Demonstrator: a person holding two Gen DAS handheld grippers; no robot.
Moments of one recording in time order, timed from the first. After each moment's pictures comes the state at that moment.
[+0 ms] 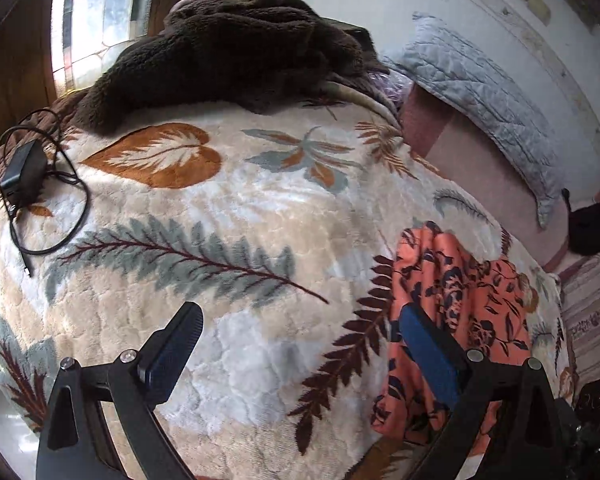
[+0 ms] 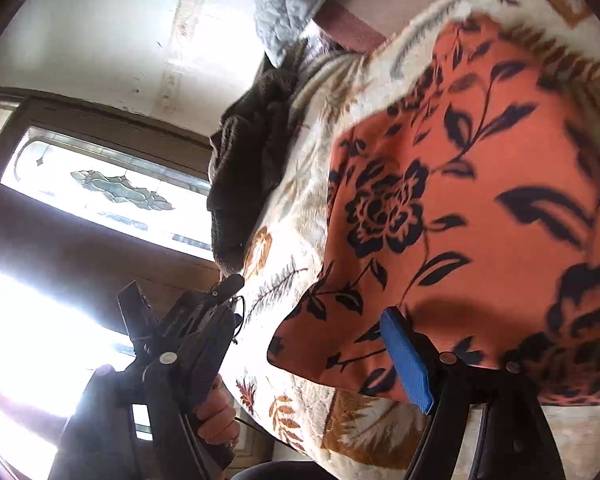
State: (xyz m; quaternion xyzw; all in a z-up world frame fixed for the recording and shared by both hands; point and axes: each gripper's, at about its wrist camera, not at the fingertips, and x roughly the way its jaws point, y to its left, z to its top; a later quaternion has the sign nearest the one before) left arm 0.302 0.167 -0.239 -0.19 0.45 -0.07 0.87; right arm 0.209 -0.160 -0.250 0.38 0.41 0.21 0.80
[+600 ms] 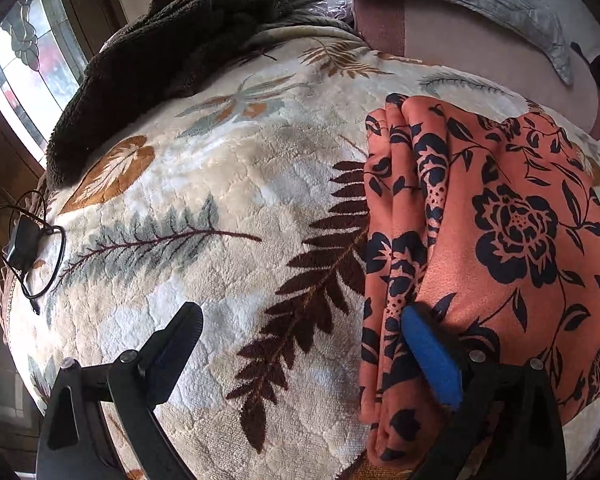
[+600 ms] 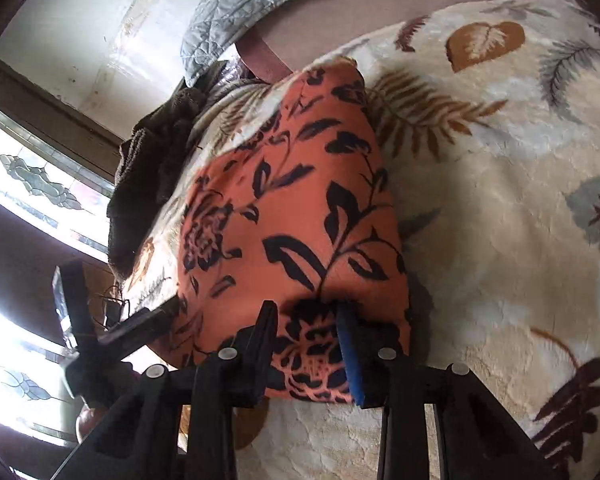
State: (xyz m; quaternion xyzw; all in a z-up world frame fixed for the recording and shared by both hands) left arm 0.310 0.057 -0.280 0.03 0.50 -0.02 0.86; right arm 0.187 -0.232 -0.263 0.28 0.45 0.07 0.84
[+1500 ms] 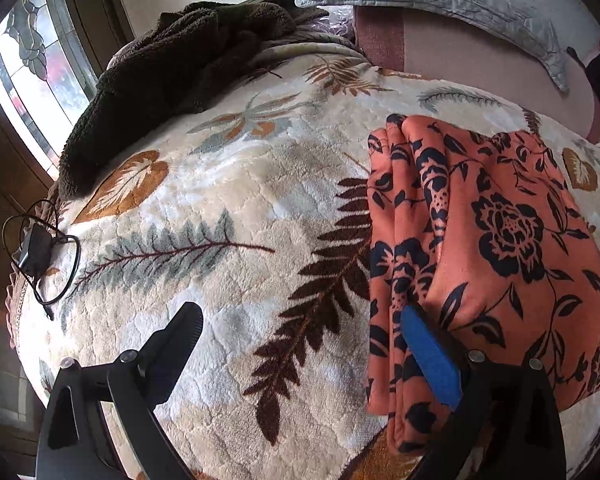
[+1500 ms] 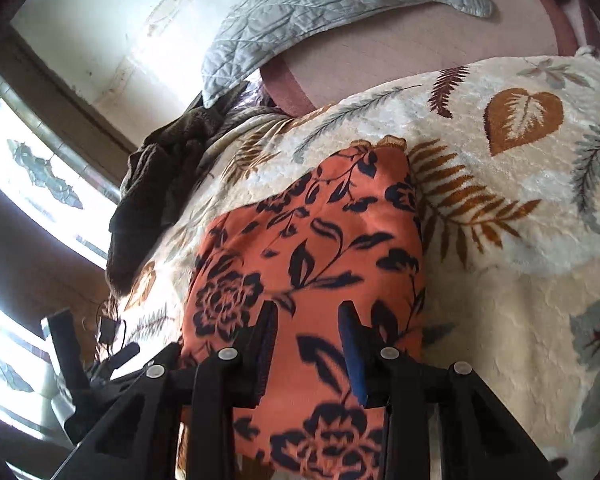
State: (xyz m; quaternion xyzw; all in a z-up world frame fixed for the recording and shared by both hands) left arm 0.296 0.062 -0.270 0.04 0.49 -0.01 0.87; right arm 0.223 -0.227 -0.238 0.23 0.43 0.08 0.87
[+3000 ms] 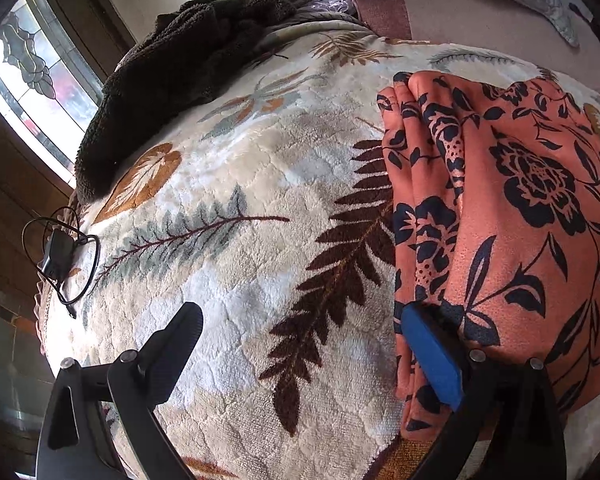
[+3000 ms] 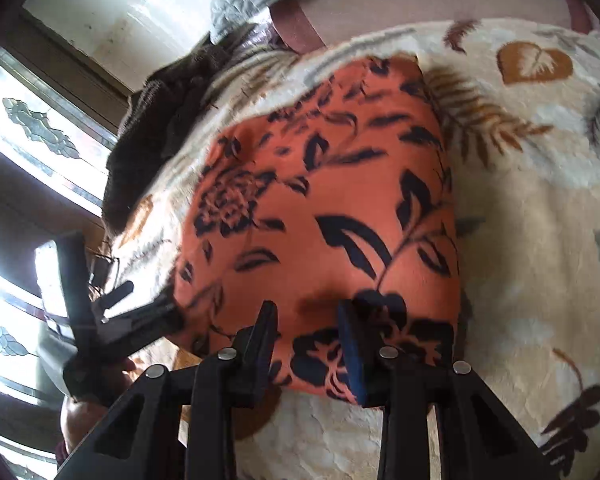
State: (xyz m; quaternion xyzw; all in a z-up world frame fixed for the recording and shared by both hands) left arm 0.294 0.051 -0.285 0.11 0.49 0.03 0.86; right arm 0.202 -0.195 -0.279 0.21 0.51 0.09 0.83
